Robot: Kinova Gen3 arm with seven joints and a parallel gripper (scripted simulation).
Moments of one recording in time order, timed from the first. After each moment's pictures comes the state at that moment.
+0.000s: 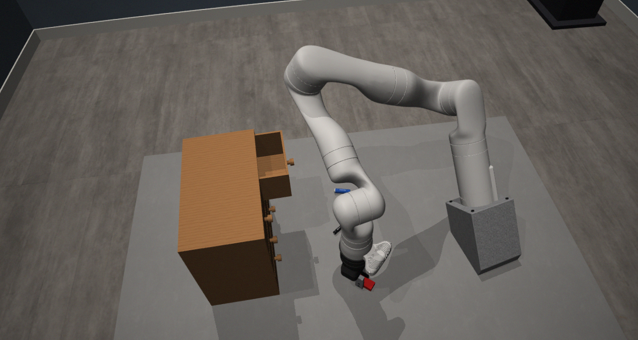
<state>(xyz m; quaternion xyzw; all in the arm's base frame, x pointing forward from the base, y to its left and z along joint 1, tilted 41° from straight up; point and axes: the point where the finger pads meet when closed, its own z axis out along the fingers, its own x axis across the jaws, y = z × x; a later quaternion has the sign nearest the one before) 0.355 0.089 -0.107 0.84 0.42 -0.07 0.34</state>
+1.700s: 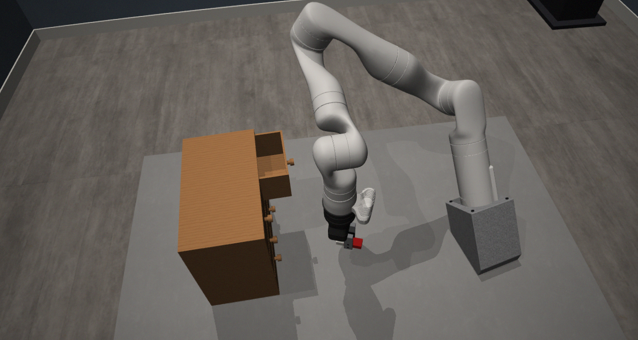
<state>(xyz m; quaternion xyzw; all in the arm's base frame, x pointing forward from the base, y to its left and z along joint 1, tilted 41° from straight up) 0.362 0.099 0.013 0.76 0.55 -0.12 0.32</state>
